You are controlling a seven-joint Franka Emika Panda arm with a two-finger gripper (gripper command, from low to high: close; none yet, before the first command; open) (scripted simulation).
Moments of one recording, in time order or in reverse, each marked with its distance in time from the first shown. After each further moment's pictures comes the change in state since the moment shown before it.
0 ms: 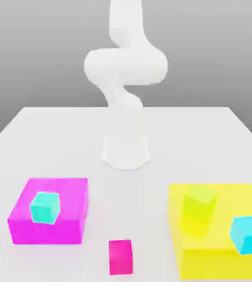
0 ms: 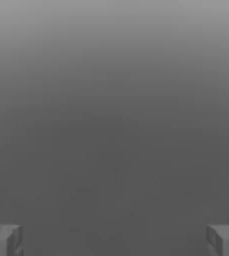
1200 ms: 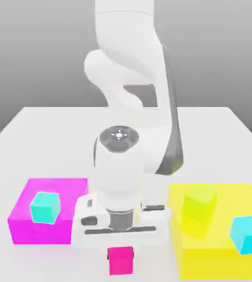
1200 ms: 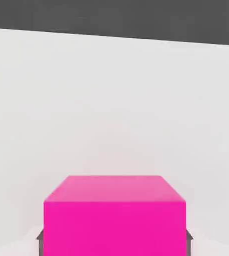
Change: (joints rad) arm 0.002 1.101 -0.018 -0.202 0.040 0.577 -0.132
